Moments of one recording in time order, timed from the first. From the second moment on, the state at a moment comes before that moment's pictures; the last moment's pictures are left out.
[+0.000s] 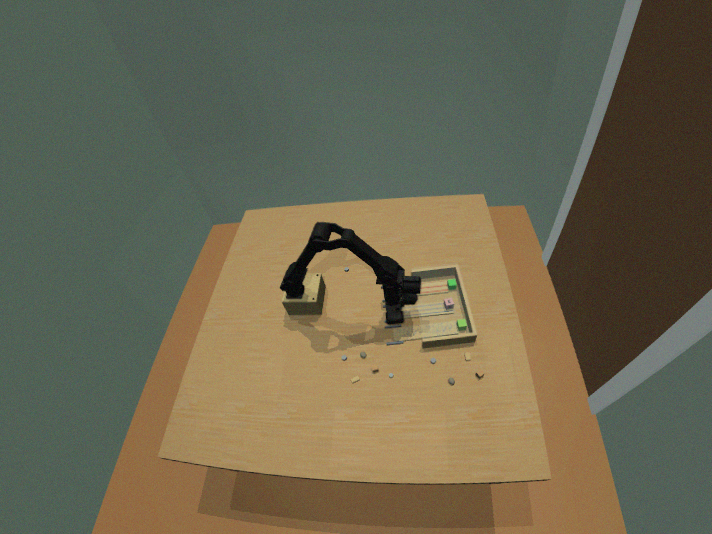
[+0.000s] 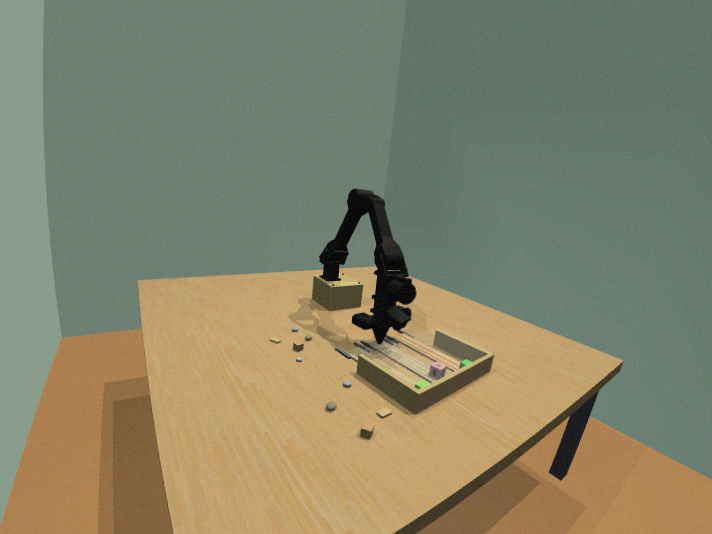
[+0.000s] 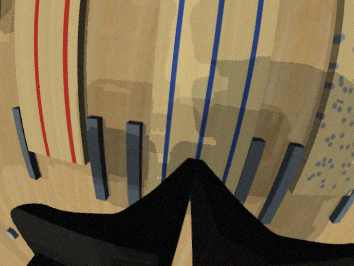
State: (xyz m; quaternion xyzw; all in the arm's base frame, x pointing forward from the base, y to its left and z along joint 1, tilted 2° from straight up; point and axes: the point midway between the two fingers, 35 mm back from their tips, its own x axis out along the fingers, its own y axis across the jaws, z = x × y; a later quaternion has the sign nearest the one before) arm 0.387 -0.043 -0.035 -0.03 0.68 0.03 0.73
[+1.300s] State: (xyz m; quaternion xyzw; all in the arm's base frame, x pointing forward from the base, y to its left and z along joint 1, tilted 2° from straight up) arm 0.331 -0.049 -0.040 -0.03 0.68 0.03 0.74
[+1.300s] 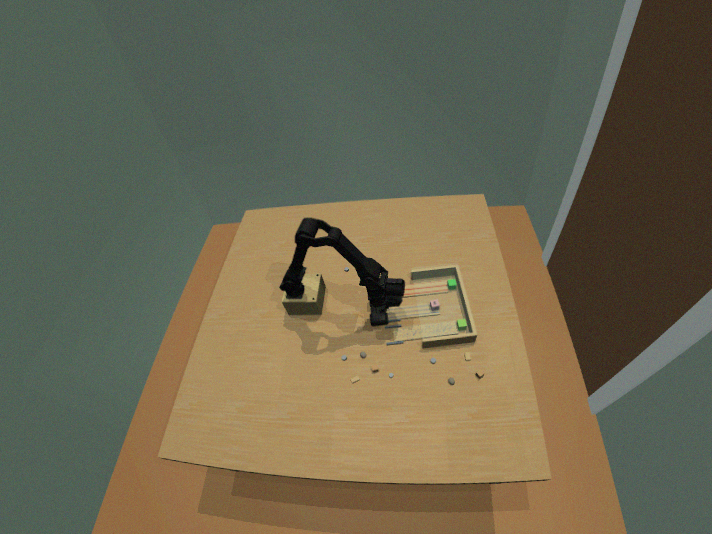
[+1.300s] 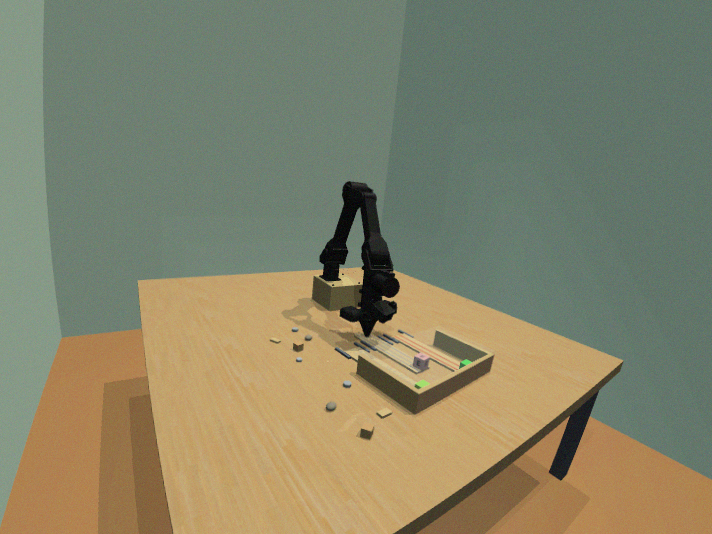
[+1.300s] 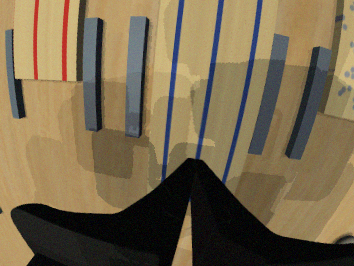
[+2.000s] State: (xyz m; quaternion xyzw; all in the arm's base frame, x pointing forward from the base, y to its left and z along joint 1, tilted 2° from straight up) arm 0.302 -0.052 -0.042 -0.04 0.68 0.03 0.74
